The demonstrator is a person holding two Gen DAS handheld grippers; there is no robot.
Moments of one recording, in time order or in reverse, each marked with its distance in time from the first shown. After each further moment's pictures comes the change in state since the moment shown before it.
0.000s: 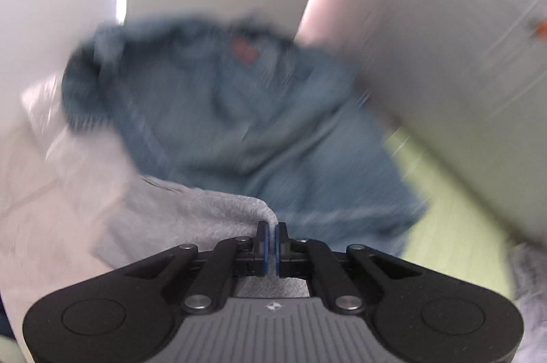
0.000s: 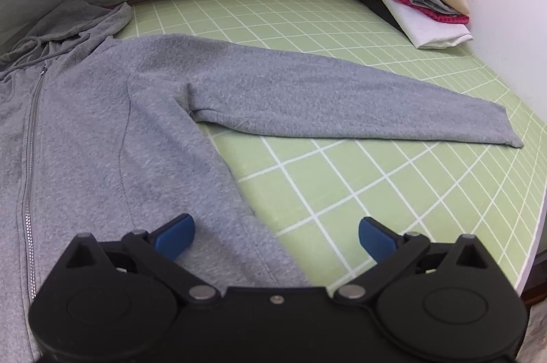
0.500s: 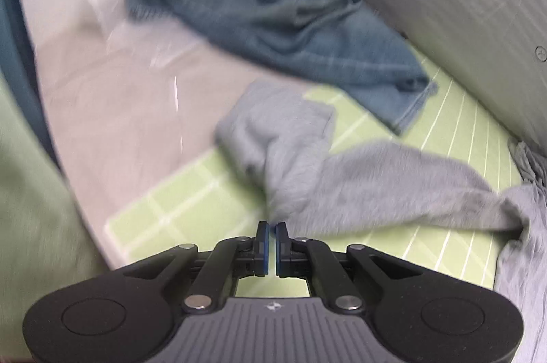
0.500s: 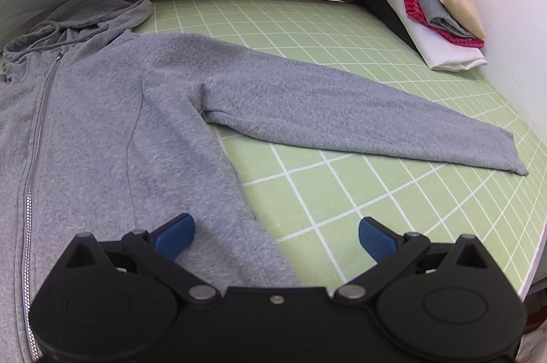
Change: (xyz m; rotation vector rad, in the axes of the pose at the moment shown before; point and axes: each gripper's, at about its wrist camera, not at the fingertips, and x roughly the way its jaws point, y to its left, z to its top) left arm -0.052 0.047 -0.125 0.015 0.230 0.053; right arm -0.002 0.003 0.000 -0.102 -0.037 0.018
